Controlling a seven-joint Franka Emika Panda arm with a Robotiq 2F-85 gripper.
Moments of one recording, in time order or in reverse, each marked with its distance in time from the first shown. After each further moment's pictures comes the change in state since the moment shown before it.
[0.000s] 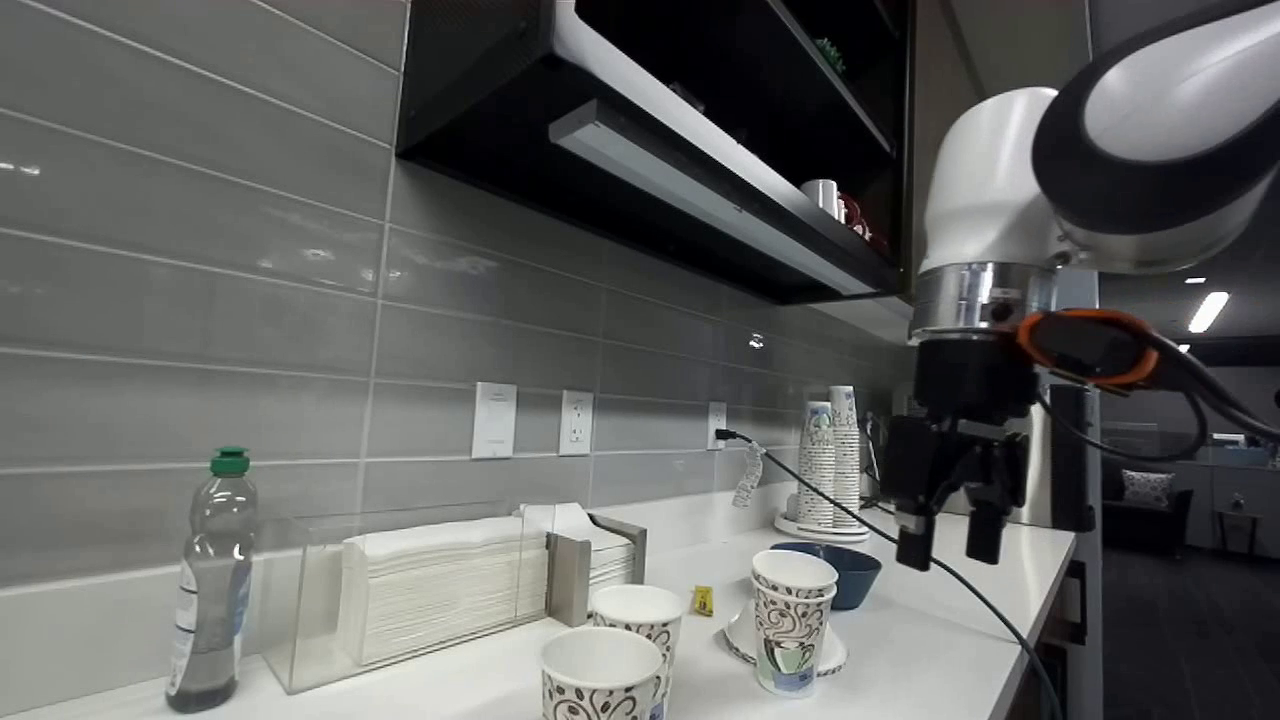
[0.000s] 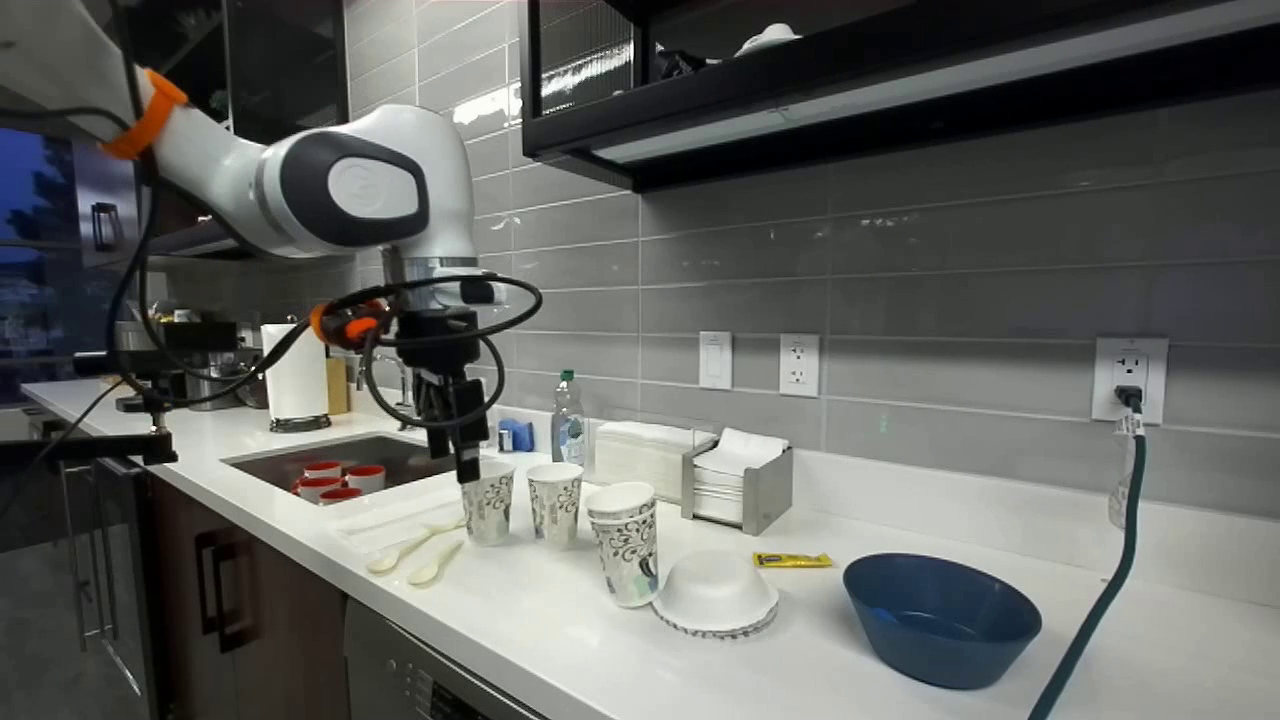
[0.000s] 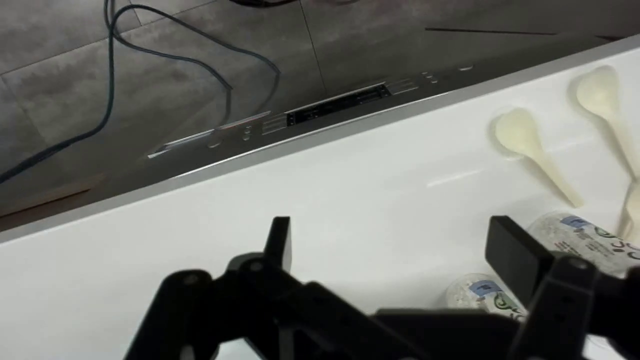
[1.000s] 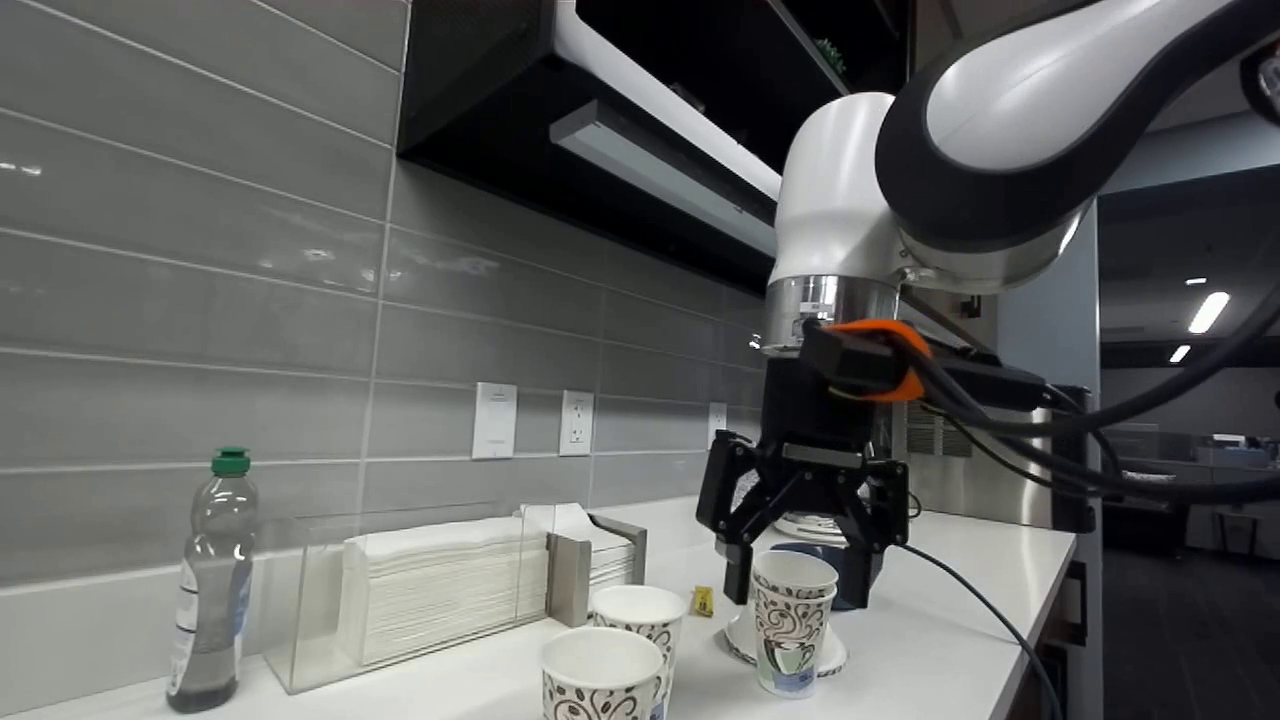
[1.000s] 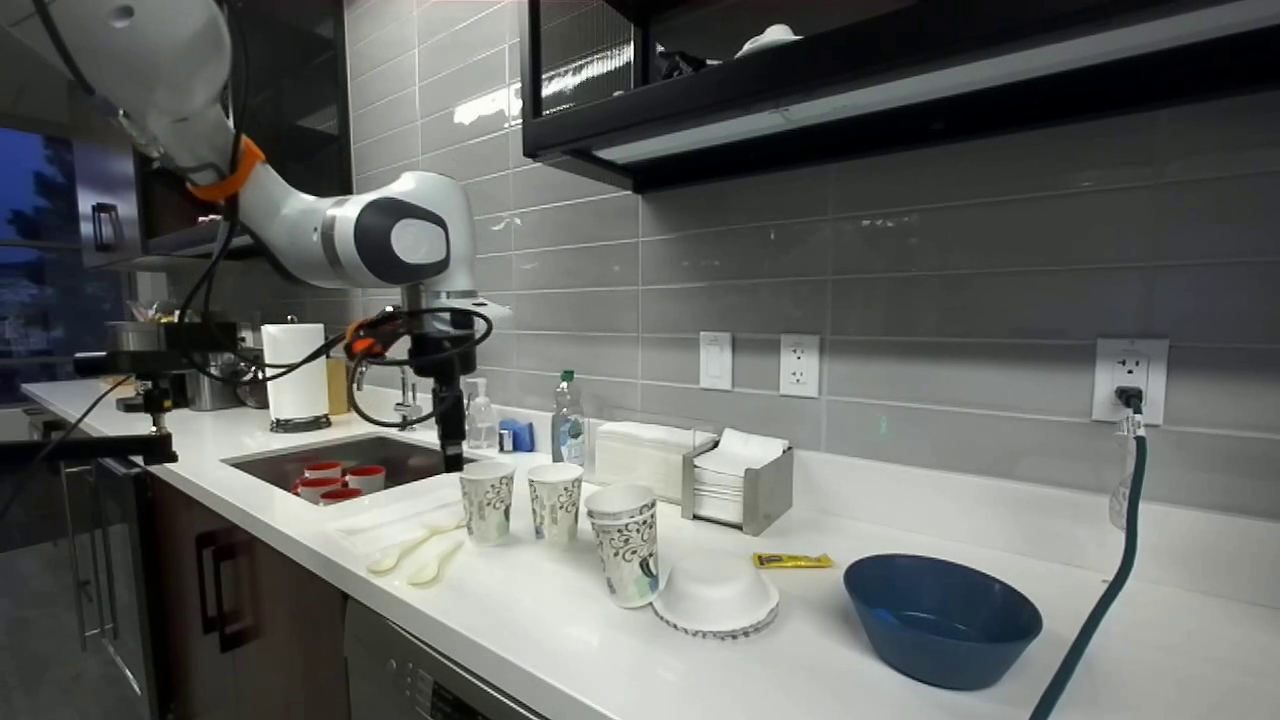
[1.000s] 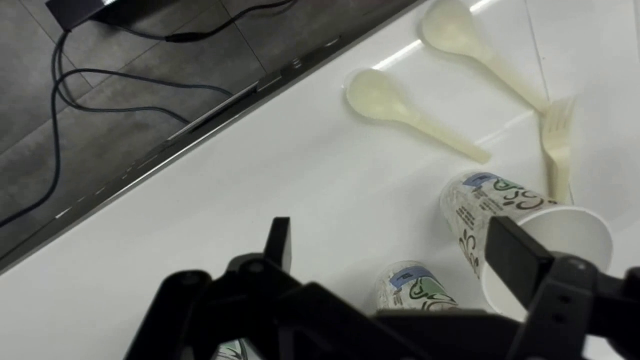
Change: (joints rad) arm 0.030 0.329 0.183 0.232 0.001 0.090 0.479
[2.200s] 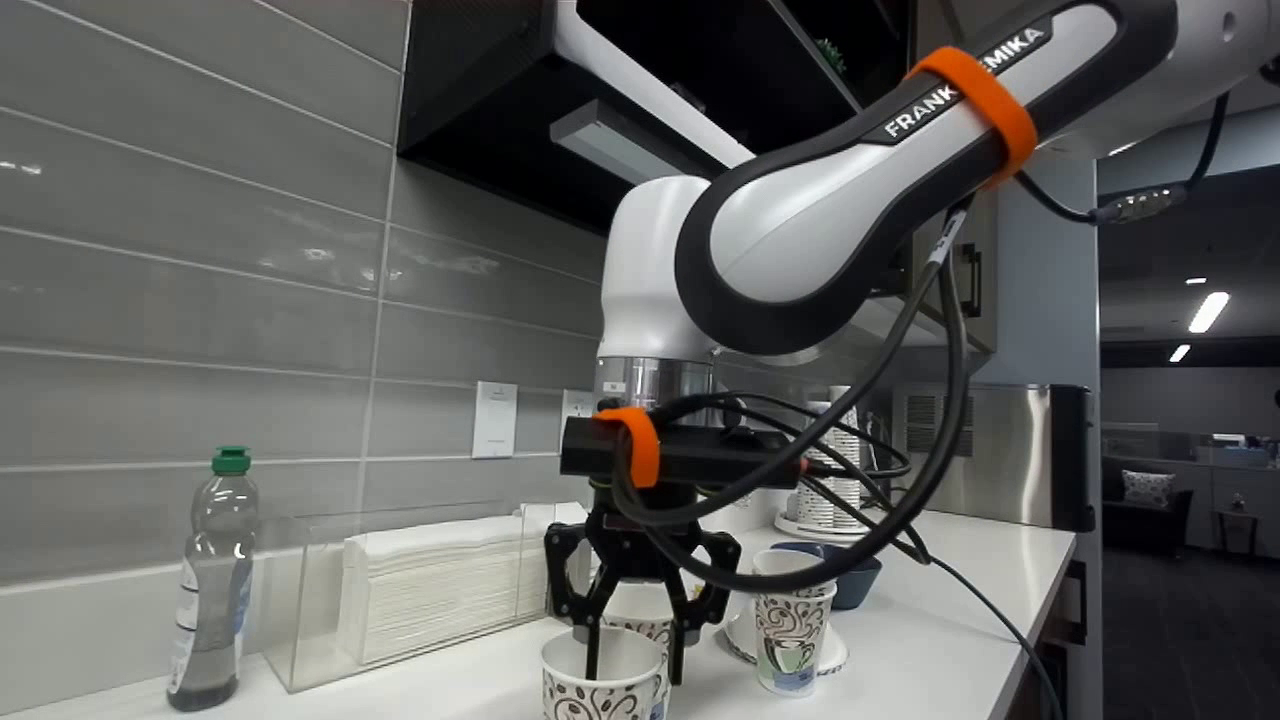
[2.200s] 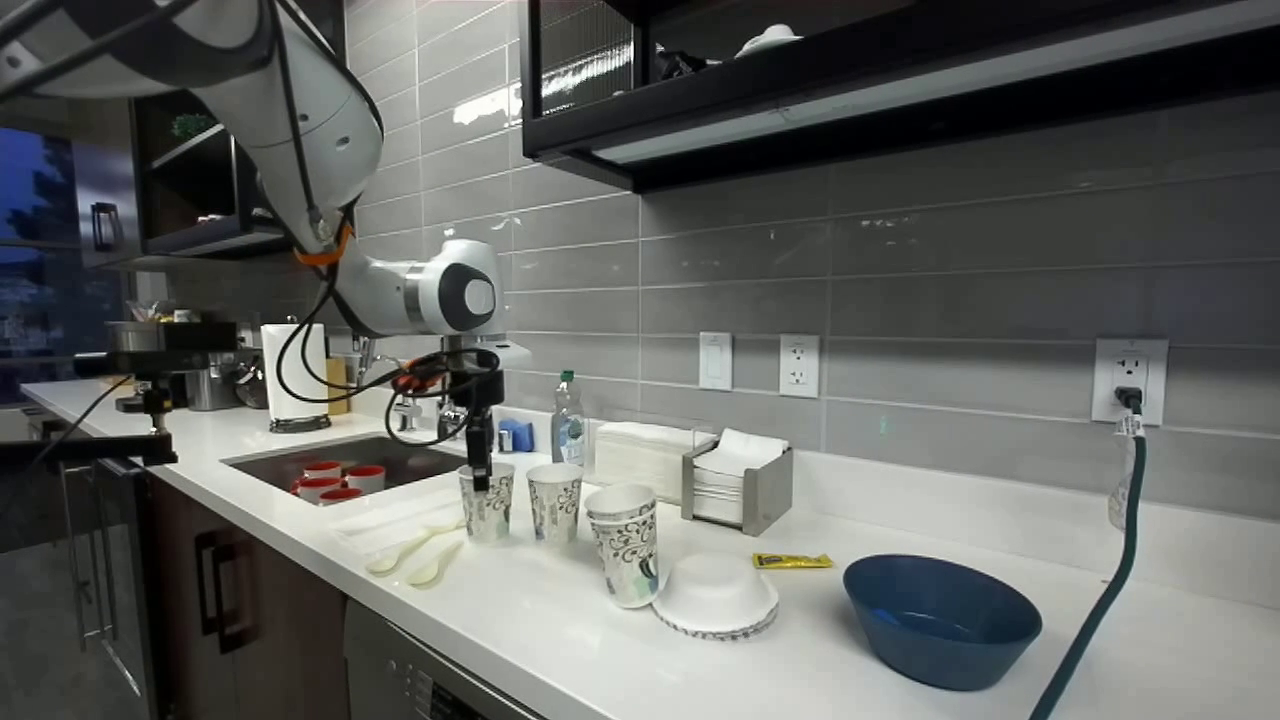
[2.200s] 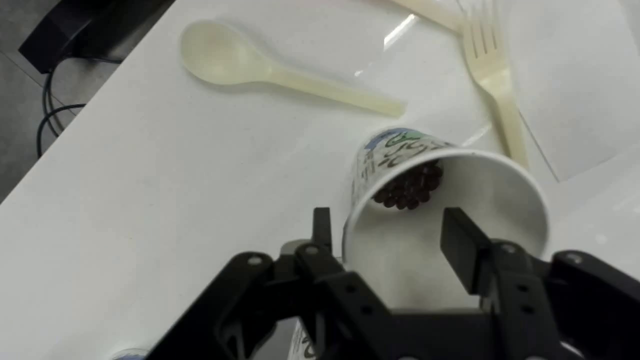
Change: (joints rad) arm 0.138 0.430 -0.060 0.344 -0.216 0.018 0.396
